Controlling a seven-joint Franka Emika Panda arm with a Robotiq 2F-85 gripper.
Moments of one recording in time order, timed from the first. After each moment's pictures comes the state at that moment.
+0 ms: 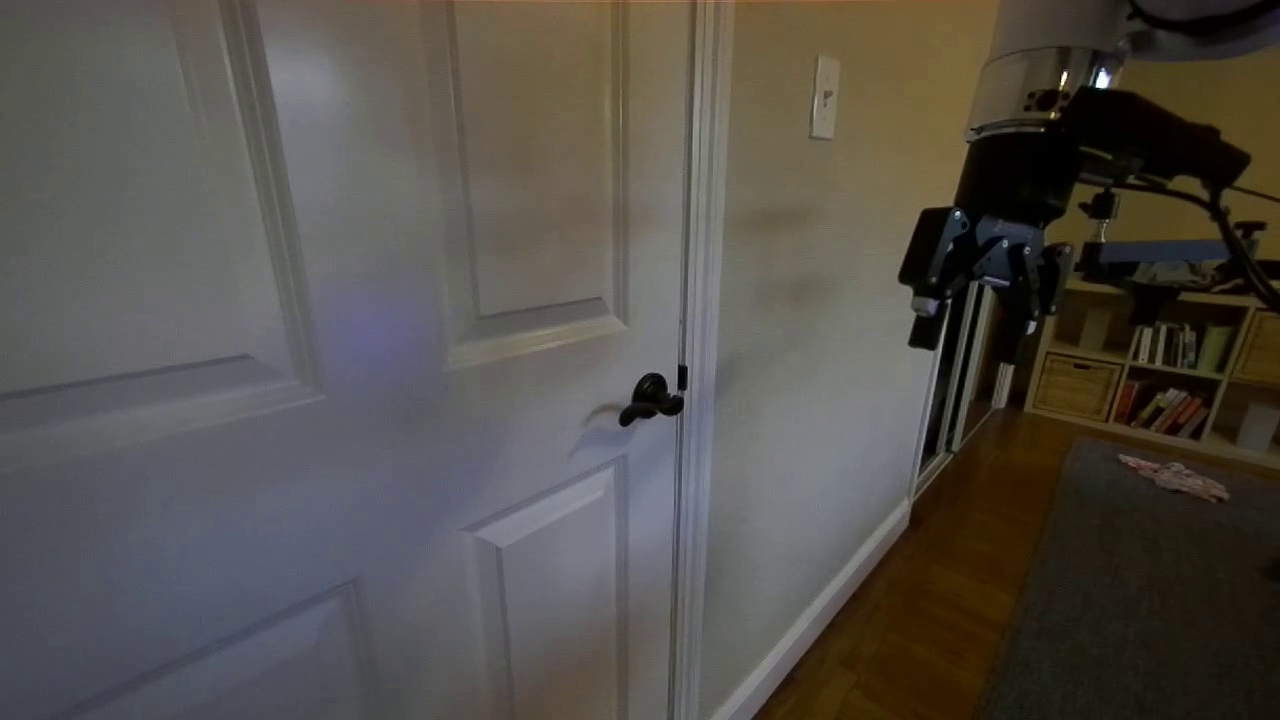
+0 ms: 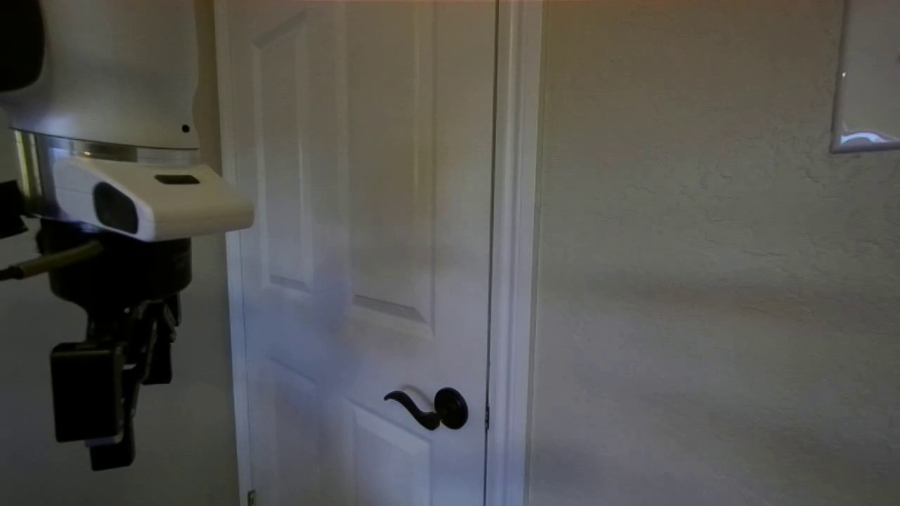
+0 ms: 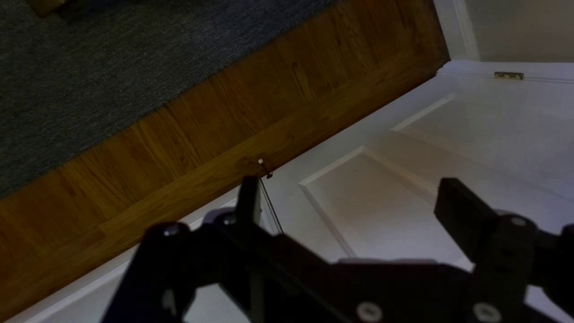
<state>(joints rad) -0.04 -0.15 0.02 -2.38 0.29 2.27 0.30</state>
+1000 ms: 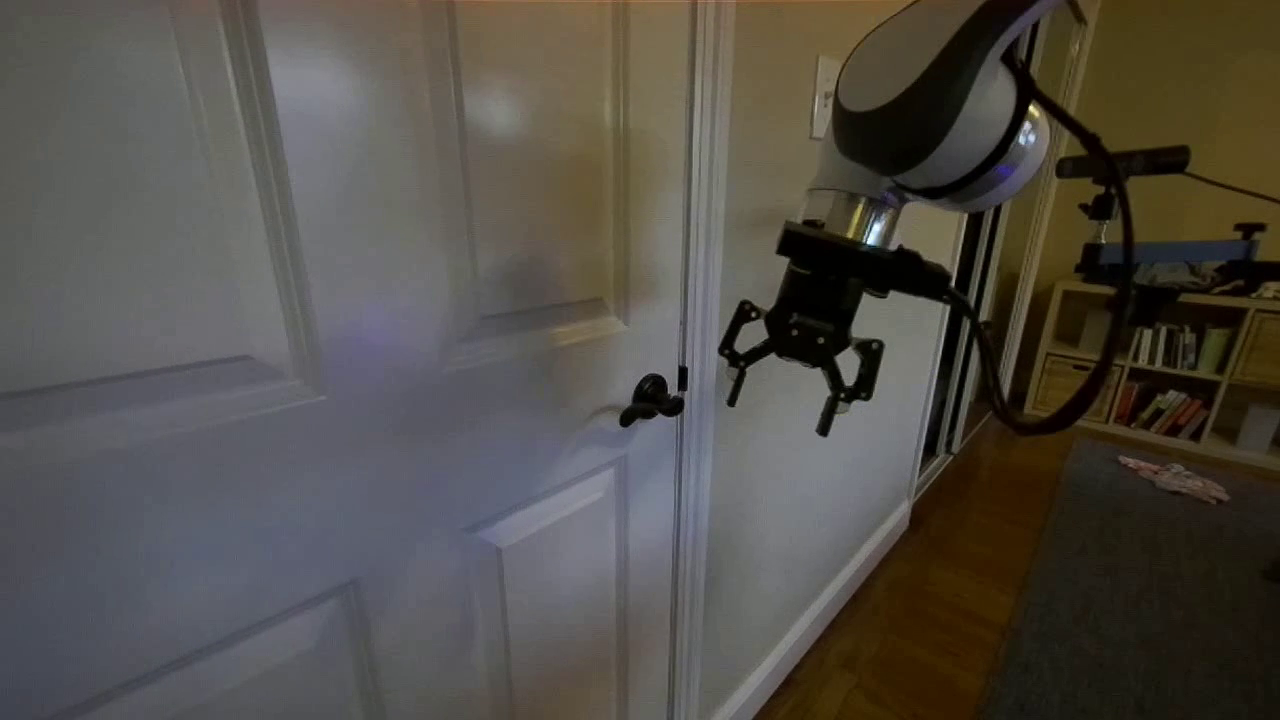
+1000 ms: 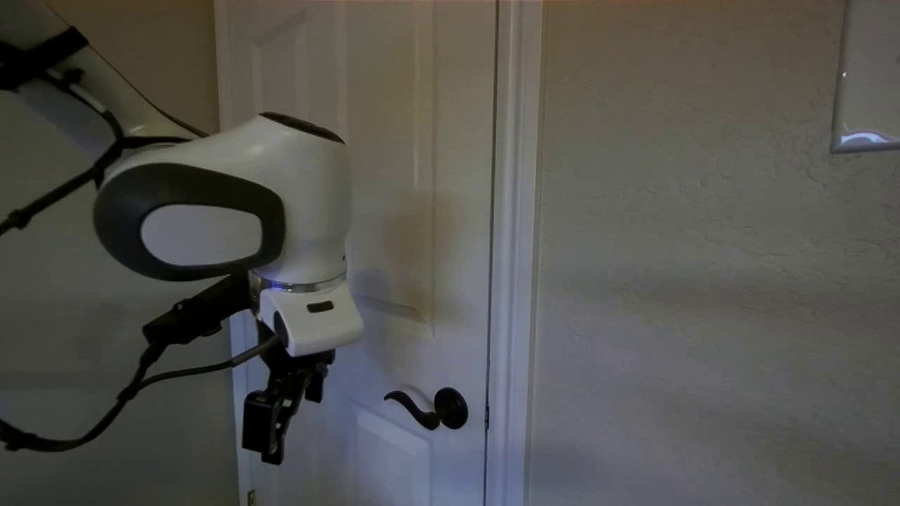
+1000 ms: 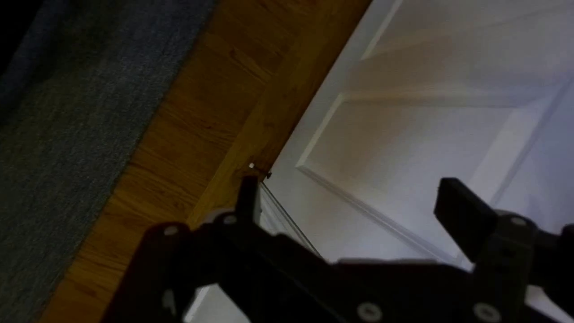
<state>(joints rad) 0.01 0.36 0.02 -1.99 0.45 2.45 0.71</state>
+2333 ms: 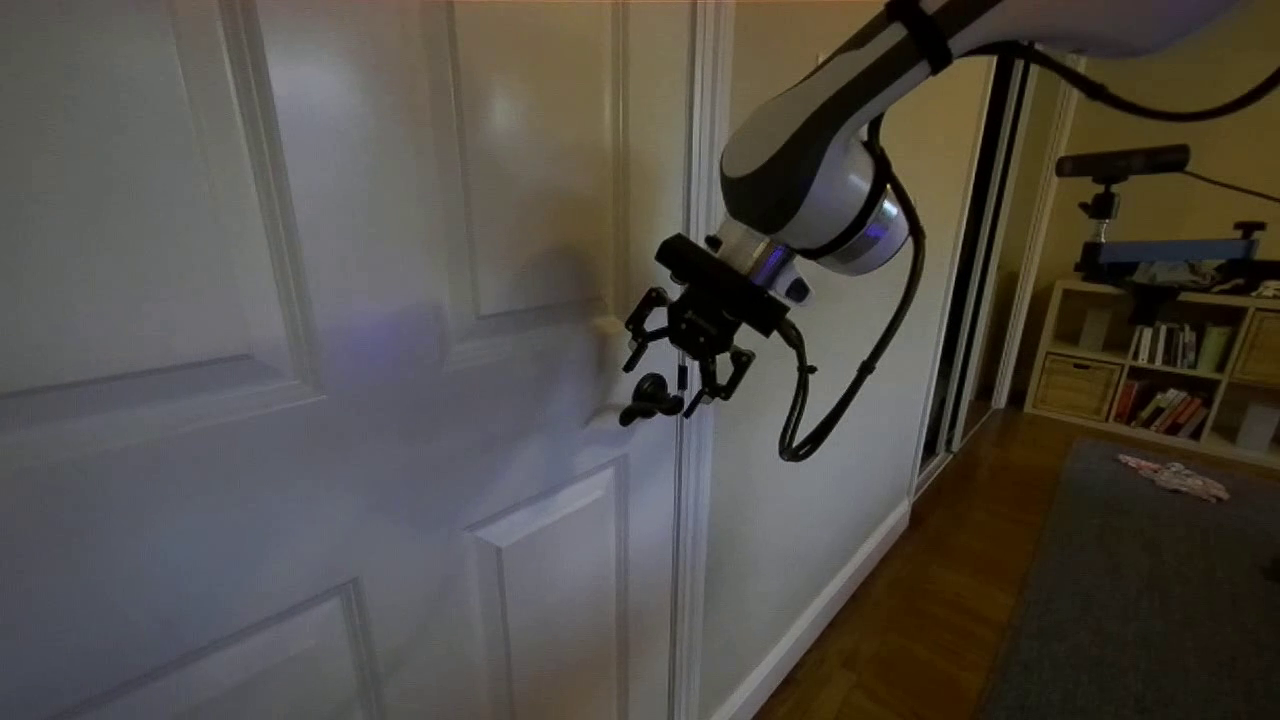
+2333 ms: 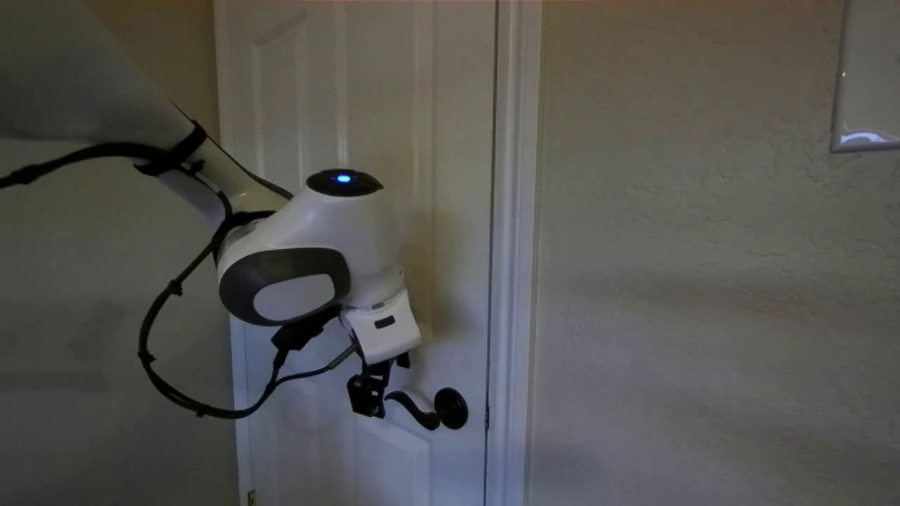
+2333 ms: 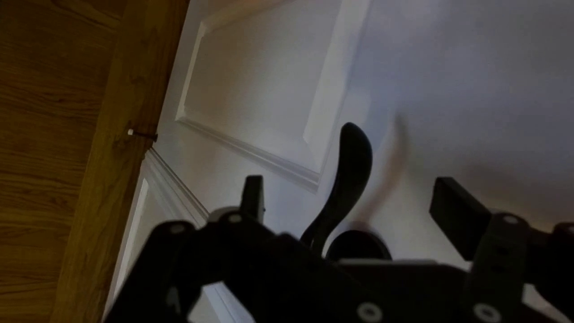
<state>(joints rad) 0.03 0.66 0.04 -1.64 0.58 2.74 0.81</state>
